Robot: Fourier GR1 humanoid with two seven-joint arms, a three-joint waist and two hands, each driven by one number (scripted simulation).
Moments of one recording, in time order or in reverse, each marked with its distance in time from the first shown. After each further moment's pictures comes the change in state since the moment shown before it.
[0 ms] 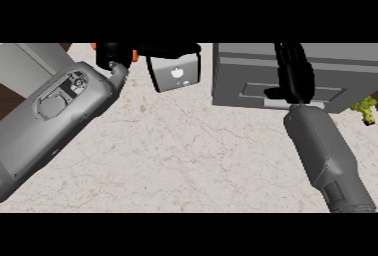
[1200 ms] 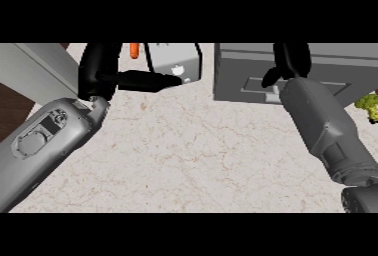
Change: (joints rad) left arm 0.234 0.070 0.023 -0.221 -0.059 -0.027 -0.030; right arm -0.303 -0.042 -0.115 0.378 -0.027 -0.026 -0.071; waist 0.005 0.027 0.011
